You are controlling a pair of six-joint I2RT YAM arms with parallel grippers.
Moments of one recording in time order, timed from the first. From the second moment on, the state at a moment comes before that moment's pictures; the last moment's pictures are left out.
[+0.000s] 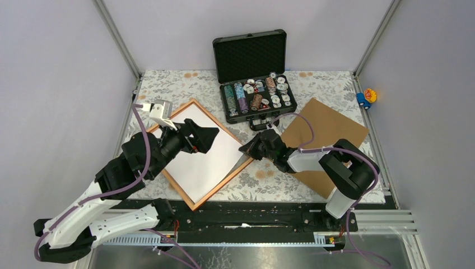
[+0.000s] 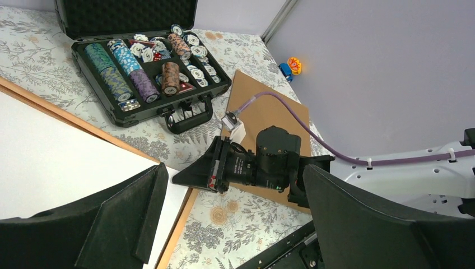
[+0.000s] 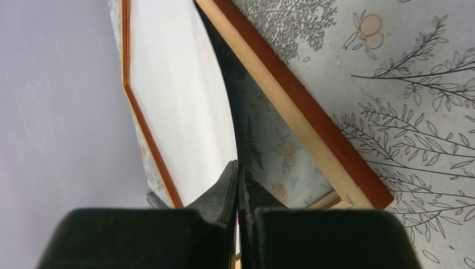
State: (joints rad) left arm -0.99 0.72 1.12 -0.52 -0.40 -0.55; right arm 0.75 1.68 0.66 0.47 -0.06 1.22
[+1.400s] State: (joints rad) left arm -0.99 0.71 1.12 -0.53 -0.40 -0.55; right arm 0.89 1.76 0.82 0.40 0.07 1.14
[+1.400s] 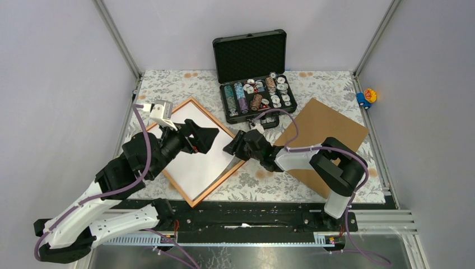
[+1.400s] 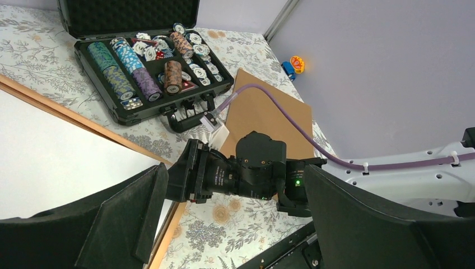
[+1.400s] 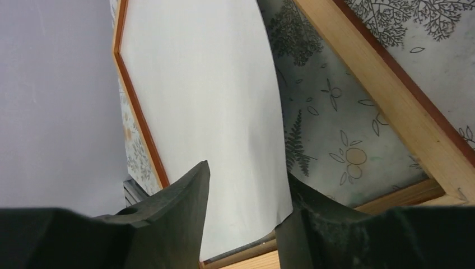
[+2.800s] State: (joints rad) left arm -0.99 0.74 1.11 -0.52 -0.40 -0.55; right arm 0.88 1.87 0.80 0.50 0.09 1.10
